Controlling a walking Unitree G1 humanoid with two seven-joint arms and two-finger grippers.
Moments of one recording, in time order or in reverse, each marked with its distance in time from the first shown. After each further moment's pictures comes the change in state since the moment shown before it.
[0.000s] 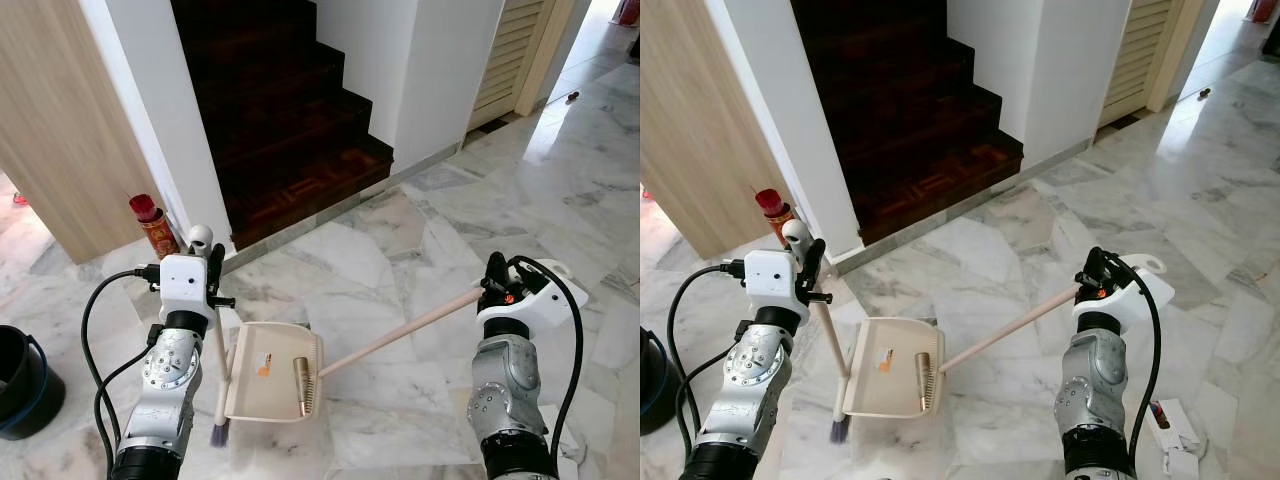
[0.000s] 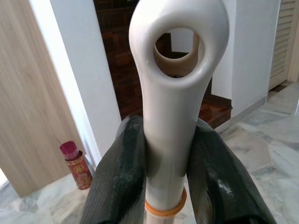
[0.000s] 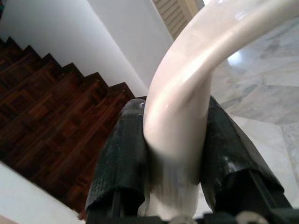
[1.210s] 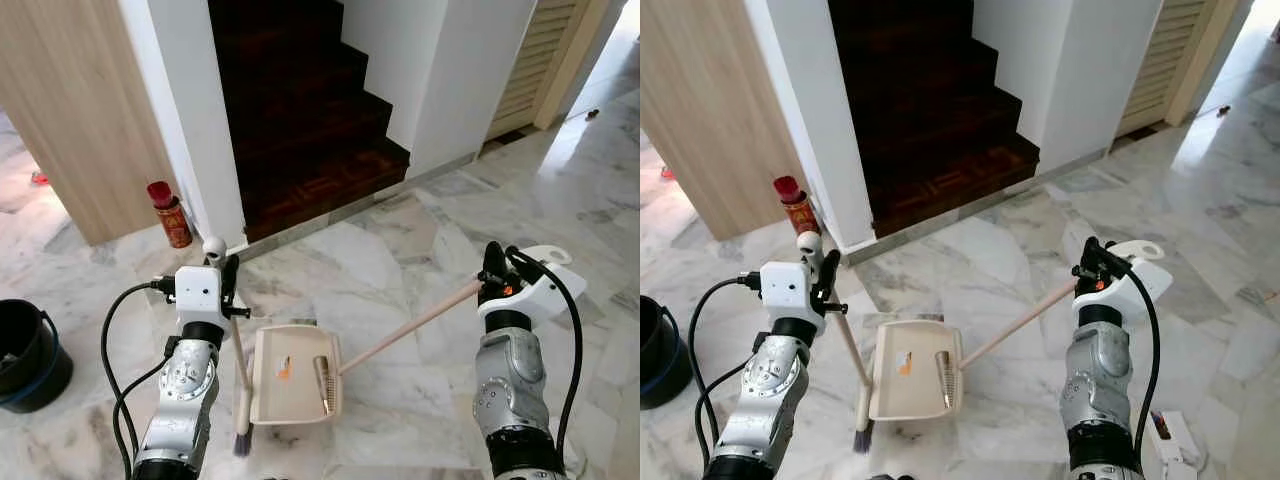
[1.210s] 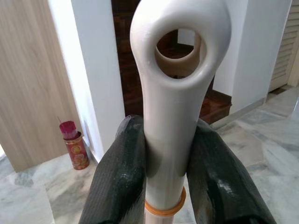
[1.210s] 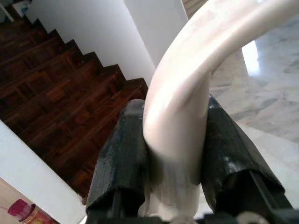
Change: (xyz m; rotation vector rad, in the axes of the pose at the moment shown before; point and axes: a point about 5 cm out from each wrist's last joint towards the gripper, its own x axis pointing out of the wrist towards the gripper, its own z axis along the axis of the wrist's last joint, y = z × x) left arm -0.009 -0.017 -0.007 -0.058 0.029 -0.011; right arm 0.003 0.006 0.005 -0.050 -0.004 0.057
